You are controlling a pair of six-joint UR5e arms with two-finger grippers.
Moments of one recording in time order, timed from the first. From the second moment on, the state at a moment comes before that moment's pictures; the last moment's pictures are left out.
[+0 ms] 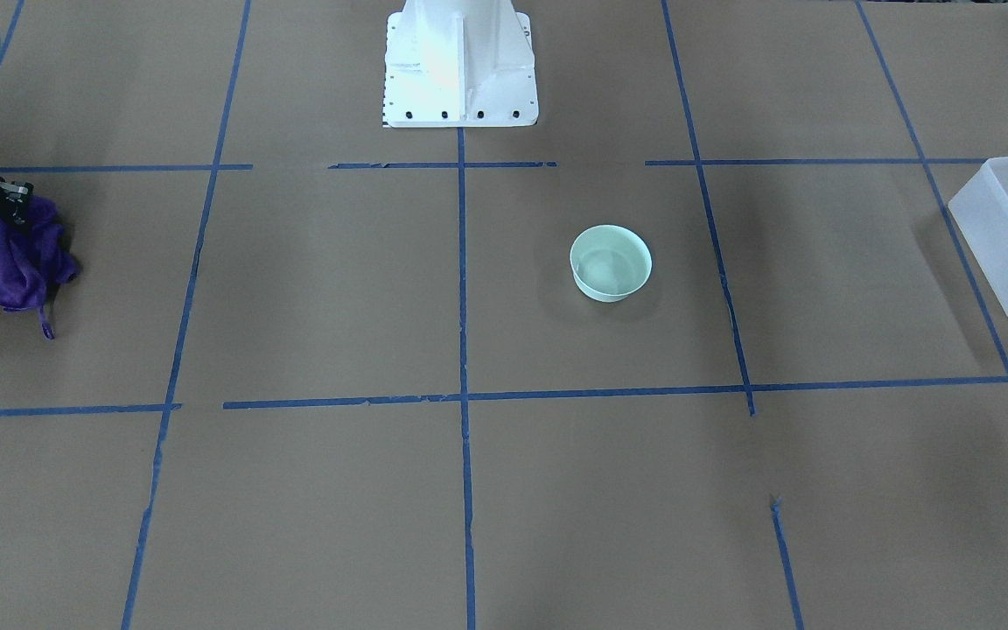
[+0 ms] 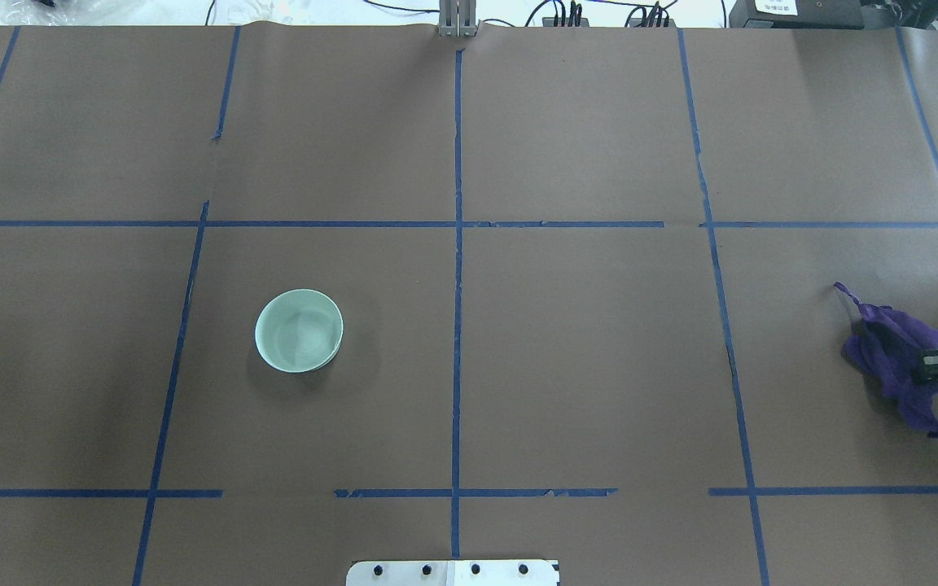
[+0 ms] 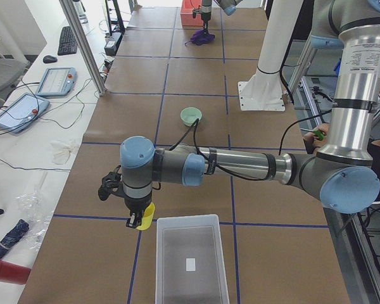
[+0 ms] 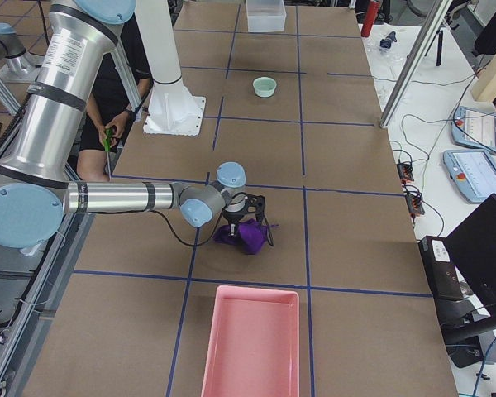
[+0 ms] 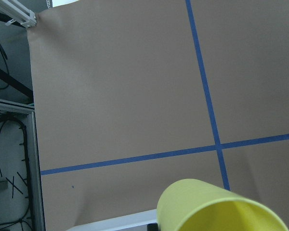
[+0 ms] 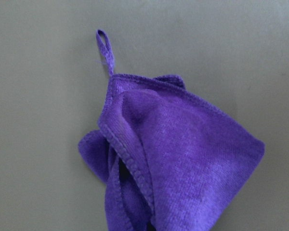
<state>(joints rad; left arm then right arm) -1.66 -1.65 -1.54 -1.63 -2.17 0.17 0.91 -1.93 1.86 -0.93 2.14 0.87</state>
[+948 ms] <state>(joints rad) -1.54 -1.47 -1.41 -1.89 -2.32 0.13 1.44 -1.81 2.11 -1.49 2.25 0.30</state>
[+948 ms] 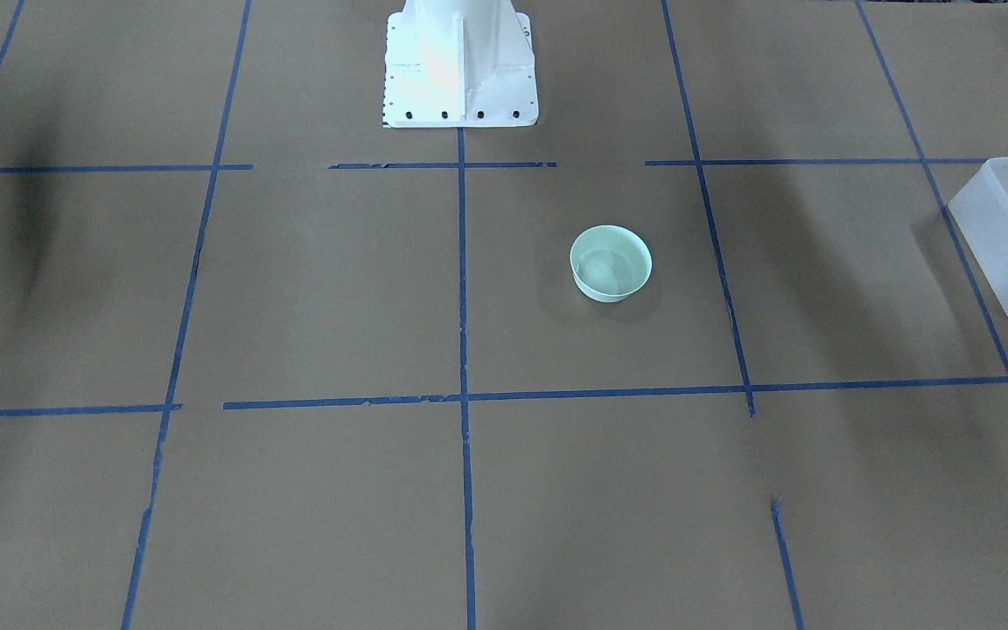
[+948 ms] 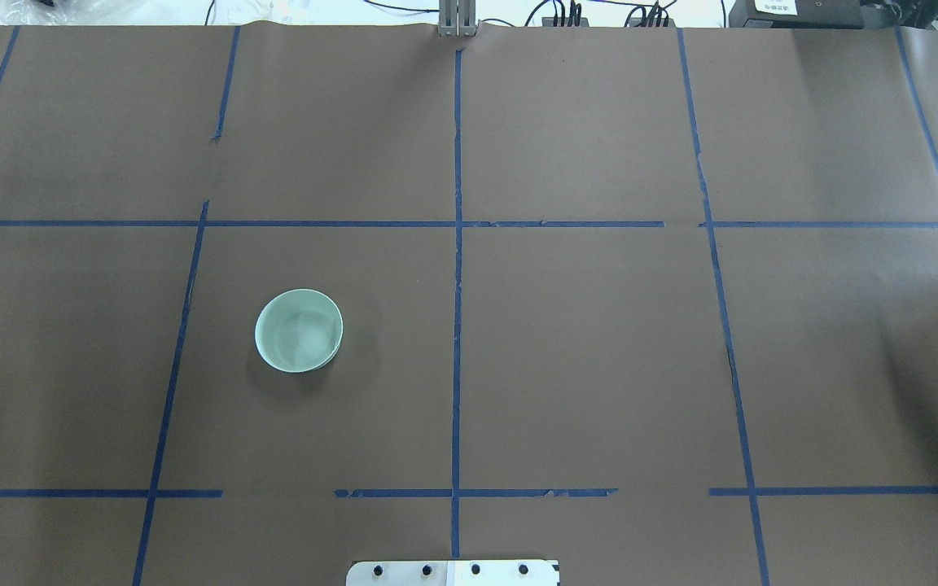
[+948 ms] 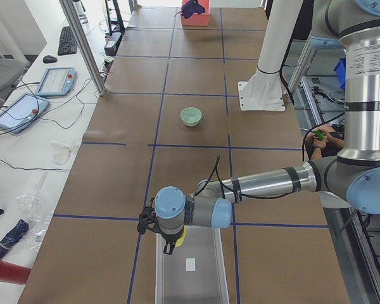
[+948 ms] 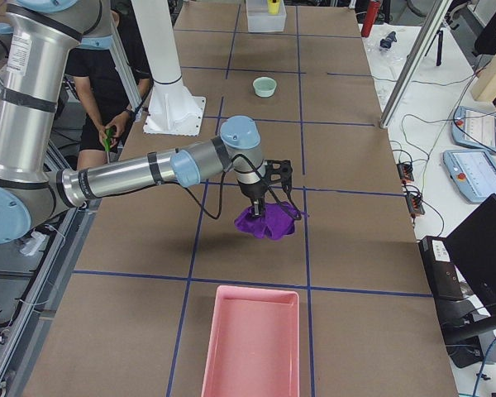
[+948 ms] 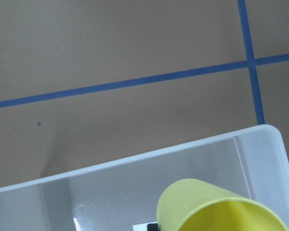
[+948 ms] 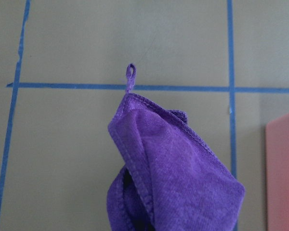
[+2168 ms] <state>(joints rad) -1.47 -1.42 -1.50 -2.04 -2.23 0.12 1.74 -1.71 2.11 -1.71 2.08 -0.21</state>
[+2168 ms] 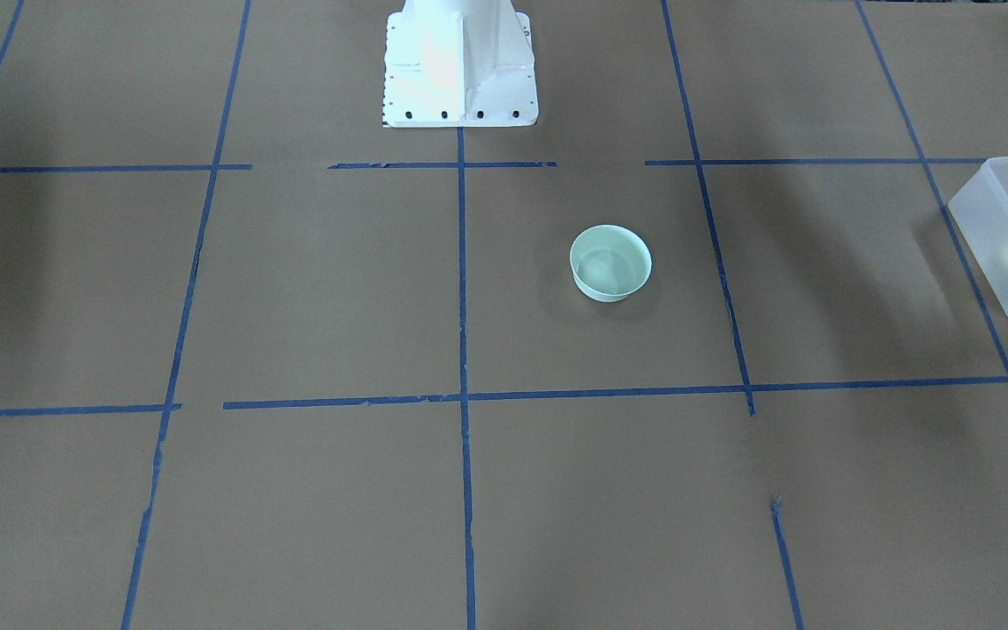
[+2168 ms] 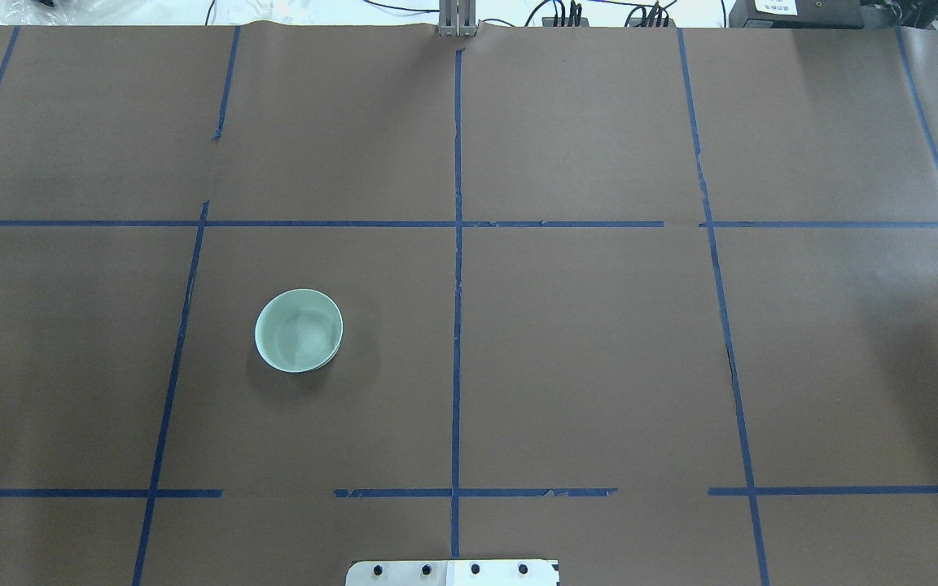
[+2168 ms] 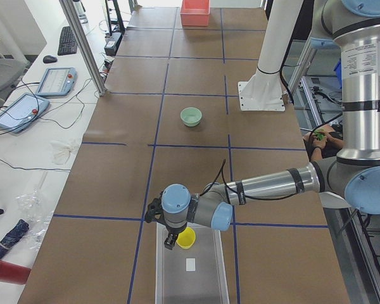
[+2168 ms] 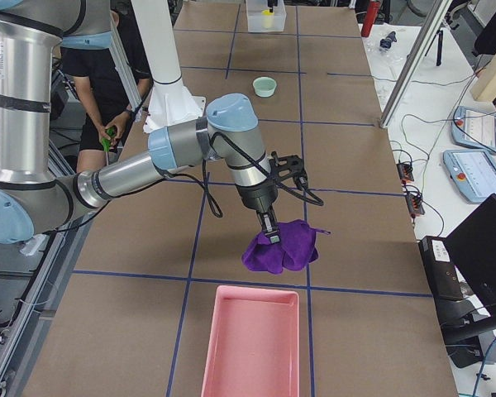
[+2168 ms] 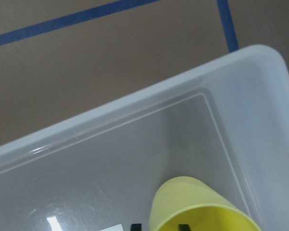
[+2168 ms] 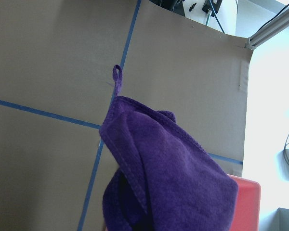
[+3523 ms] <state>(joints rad) -1.17 -1.45 -1.98 -2.05 -2.26 -0.76 1.88 -1.62 1.55 -1.47 2.06 -0.50</state>
